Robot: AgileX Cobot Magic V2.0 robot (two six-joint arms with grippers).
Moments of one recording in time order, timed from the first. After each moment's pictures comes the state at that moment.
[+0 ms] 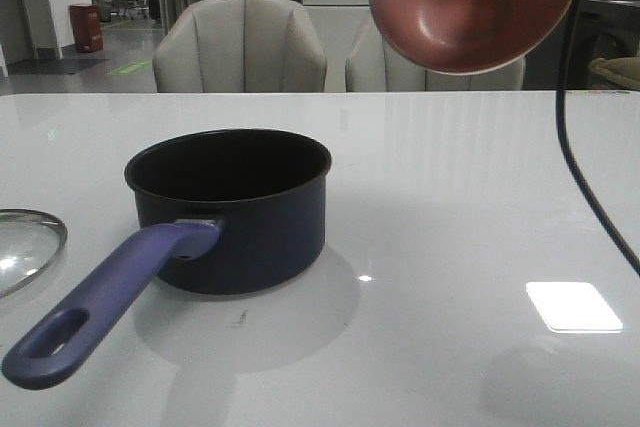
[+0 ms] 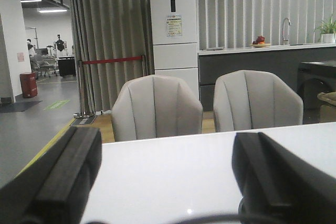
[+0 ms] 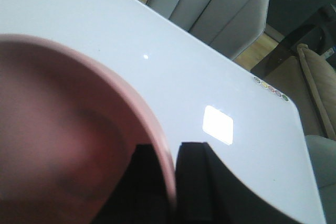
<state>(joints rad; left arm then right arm) -0.15 0.14 -0.24 0.00 -0.02 0.03 0.67 1.35 -1.00 1.87 -0.68 -2.12</state>
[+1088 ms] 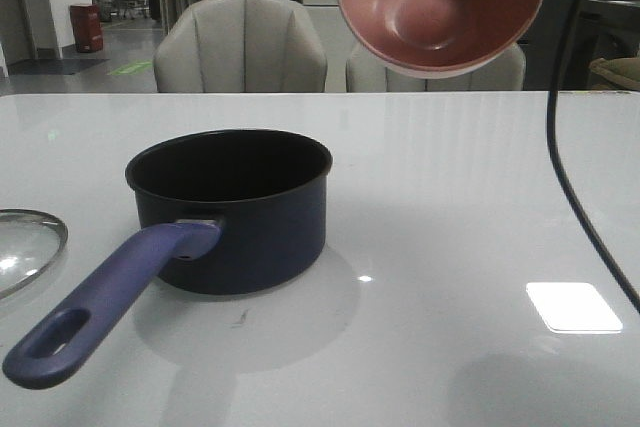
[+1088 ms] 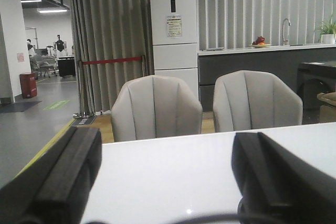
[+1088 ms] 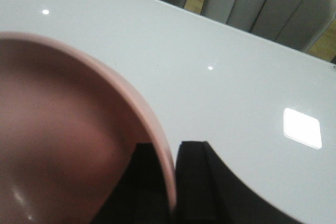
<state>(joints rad) -0.15 0.14 -0.24 0.00 -0.02 0.03 0.54 1.32 -0.90 1.87 -0.35 -1.92</state>
